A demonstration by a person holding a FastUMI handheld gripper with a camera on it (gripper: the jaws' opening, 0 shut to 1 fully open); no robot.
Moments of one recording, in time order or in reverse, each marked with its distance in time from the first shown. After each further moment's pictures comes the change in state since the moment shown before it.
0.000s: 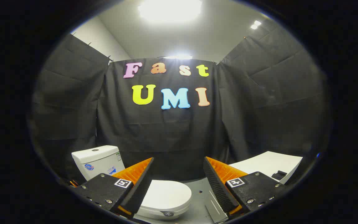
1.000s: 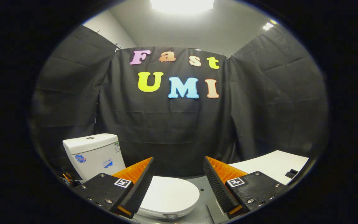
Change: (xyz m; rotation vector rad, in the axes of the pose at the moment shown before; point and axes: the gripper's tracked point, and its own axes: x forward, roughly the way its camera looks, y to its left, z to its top) arm 0.072 0.052 -0.051 -0.095 0.048 0.012
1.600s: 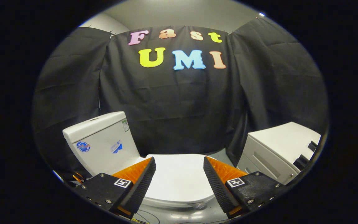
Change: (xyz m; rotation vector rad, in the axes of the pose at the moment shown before) arm 0.016 0.080 -0.124 0.153 0.307 0.052
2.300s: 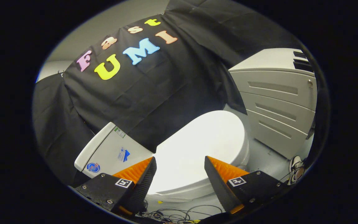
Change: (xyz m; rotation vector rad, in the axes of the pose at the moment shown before) arm 0.002 0.007 -0.093 0.583 0.119 -0.037
